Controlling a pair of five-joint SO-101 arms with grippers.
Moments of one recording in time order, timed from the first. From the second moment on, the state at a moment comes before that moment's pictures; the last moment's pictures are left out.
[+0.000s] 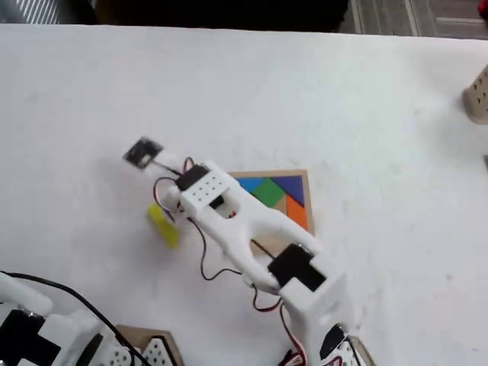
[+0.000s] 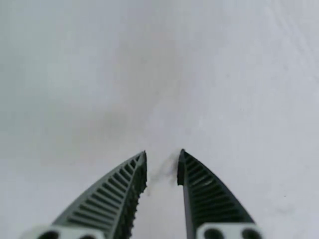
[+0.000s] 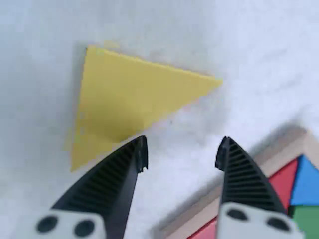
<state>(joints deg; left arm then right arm) -70.8 -9.3 35.7 44.1 -3.0 -46.7 19.7 5.9 58.8 3.6</state>
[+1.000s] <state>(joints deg) -66.9 -9.3 35.7 44.1 -3.0 -40.3 21.8 9.1 51.3 -3.6</state>
